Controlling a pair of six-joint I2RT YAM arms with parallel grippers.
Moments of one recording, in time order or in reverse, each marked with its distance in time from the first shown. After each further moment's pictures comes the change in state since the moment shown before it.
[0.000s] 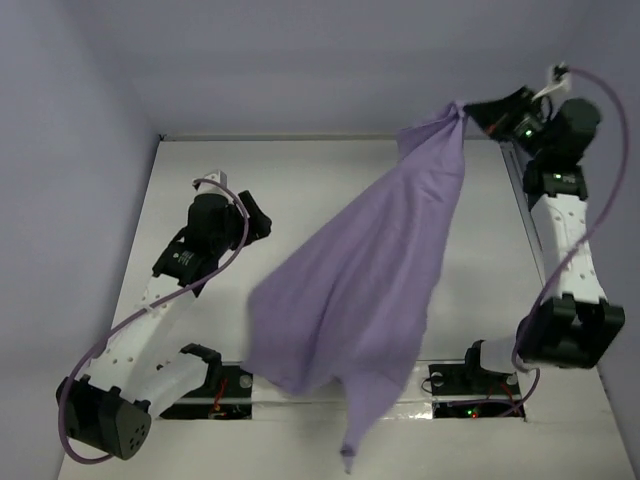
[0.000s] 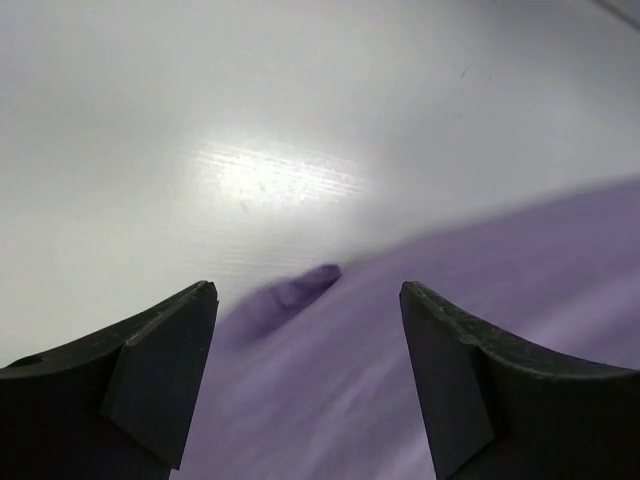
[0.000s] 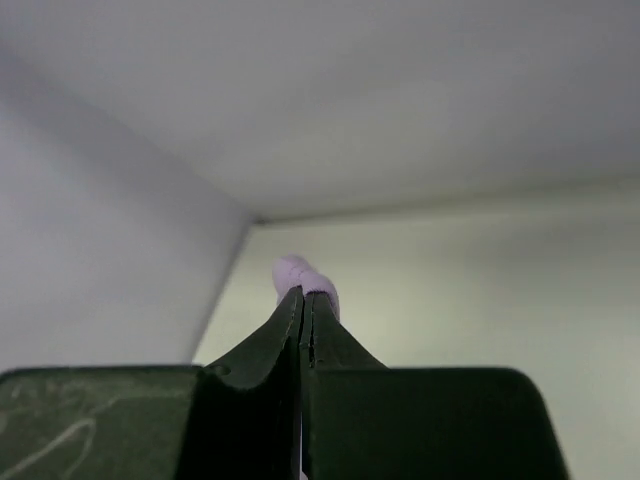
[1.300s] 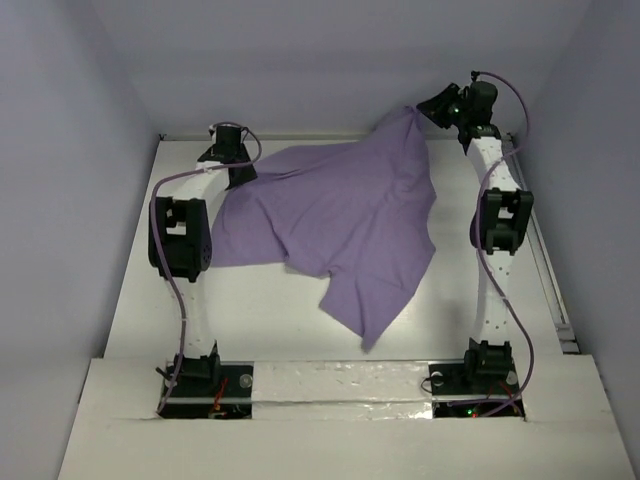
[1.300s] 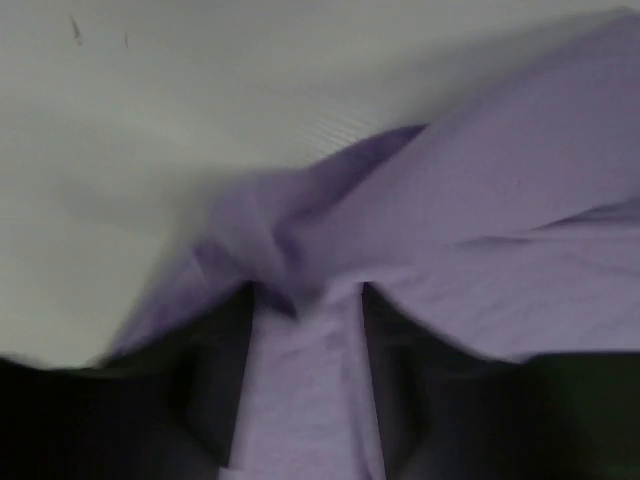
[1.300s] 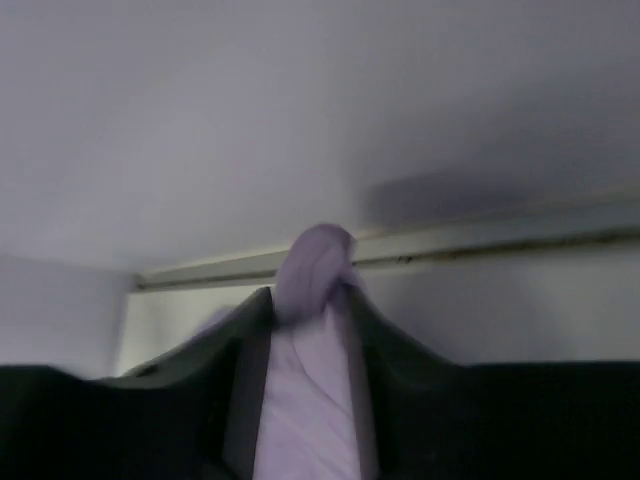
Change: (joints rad) left arm 0.241 1.123 0.720 0.091 -0.045 0.173; right arm 0.119 1.126 0.777 -0.182 0.198 -0.007
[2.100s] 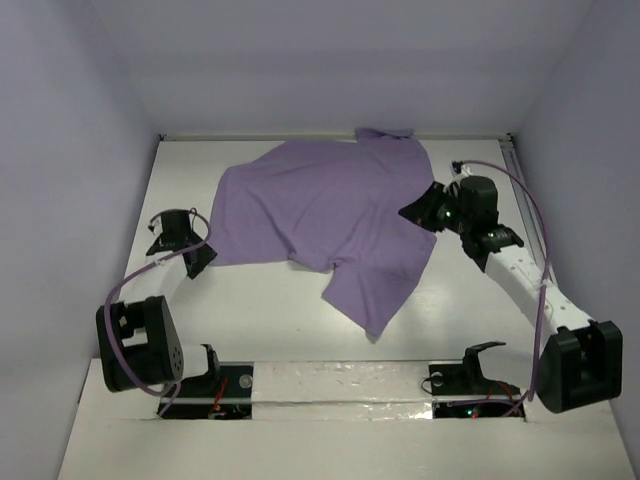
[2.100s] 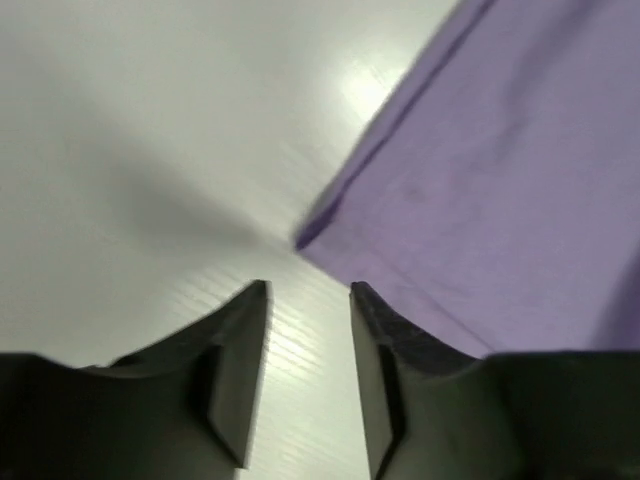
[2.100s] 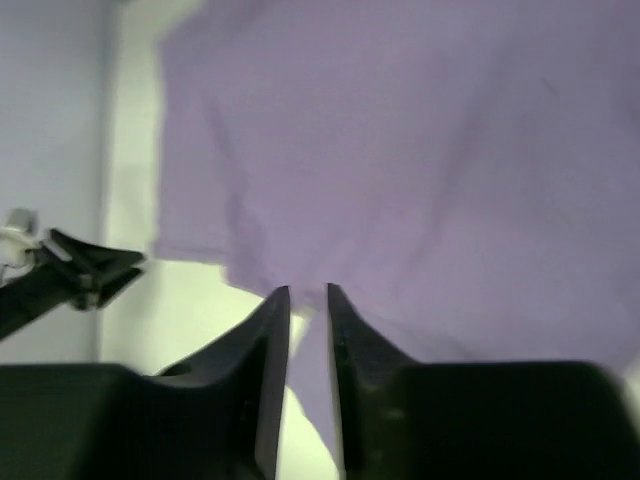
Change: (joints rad) left arm 0.242 -0.801 -0.930 0.011 0.046 -0.183; right arm 0.275 -1.275 -1.427 0.021 0.098 -0.045
